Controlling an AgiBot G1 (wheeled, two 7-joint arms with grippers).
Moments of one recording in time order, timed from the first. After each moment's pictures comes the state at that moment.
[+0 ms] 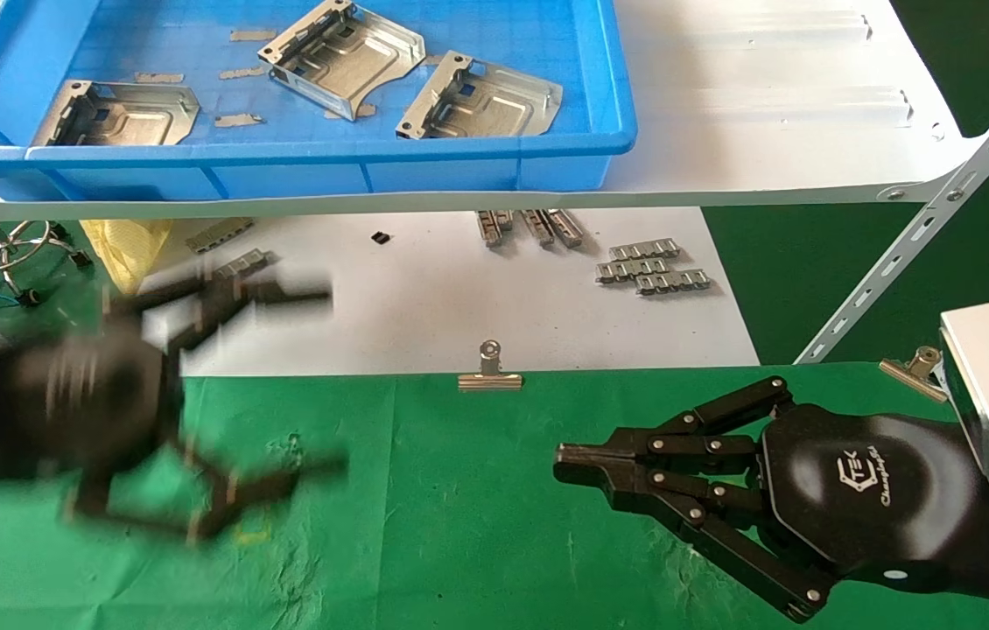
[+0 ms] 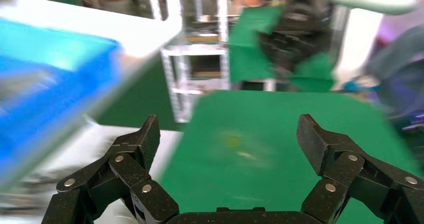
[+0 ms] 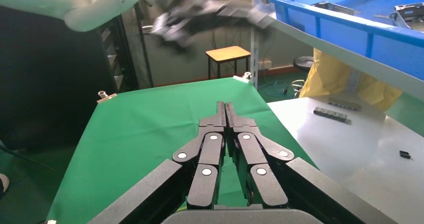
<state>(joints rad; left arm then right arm) -1.34 0.70 0.32 -1.10 0.87 1.47 -0.15 1.09 -0.59 -0.34 1.27 -0.68 -1.47 0.15</state>
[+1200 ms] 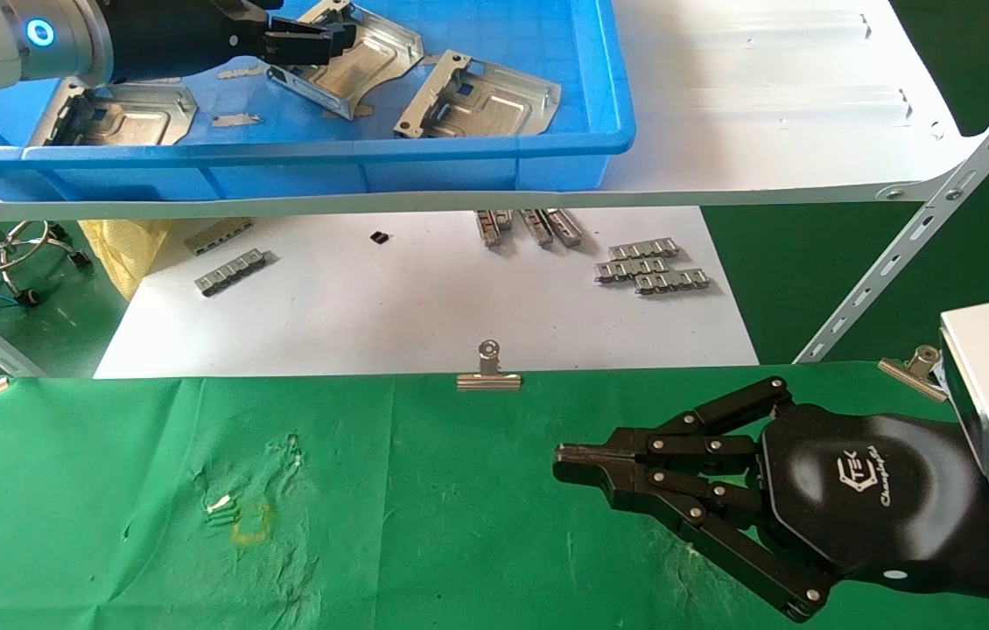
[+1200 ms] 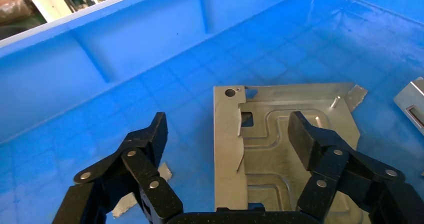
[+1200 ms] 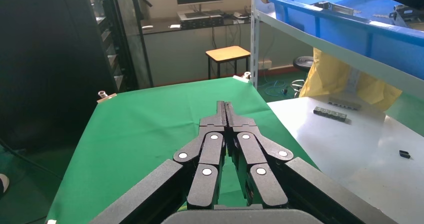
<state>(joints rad) -2.07 1.25 0.53 -0.01 1.40 0.86 -0.03 1.09 -0.59 -0.34 1.27 -0.68 -1.47 0.15</state>
